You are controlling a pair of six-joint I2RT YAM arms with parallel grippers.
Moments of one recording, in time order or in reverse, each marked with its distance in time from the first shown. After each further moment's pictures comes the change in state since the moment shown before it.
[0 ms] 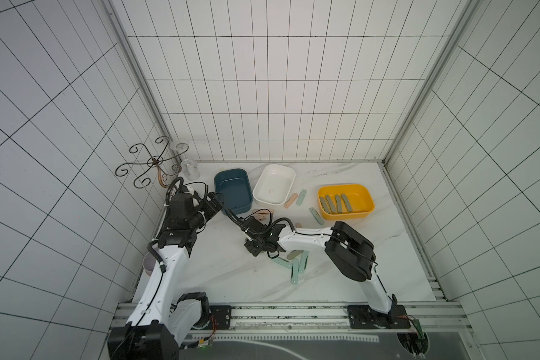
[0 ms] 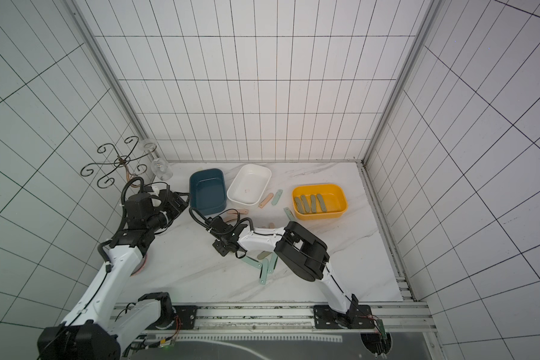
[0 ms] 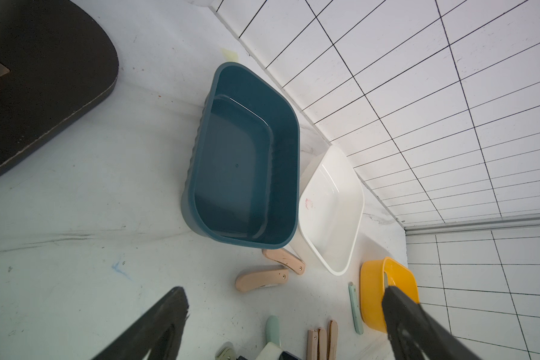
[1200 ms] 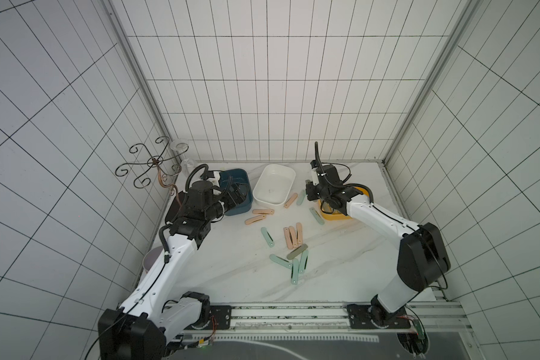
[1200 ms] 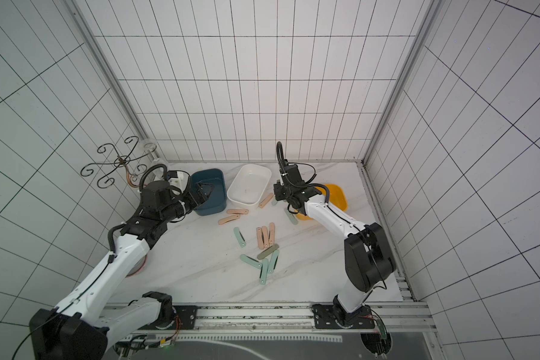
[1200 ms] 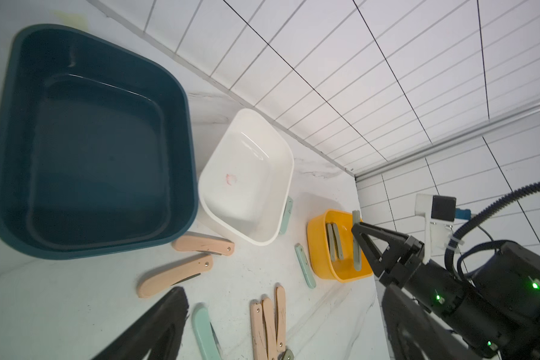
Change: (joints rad) left arm -0.322 0.108 0.189 0.032 -0.010 0.015; right arm -0.650 -0.516 -0.231 0.044 0.005 -0.005
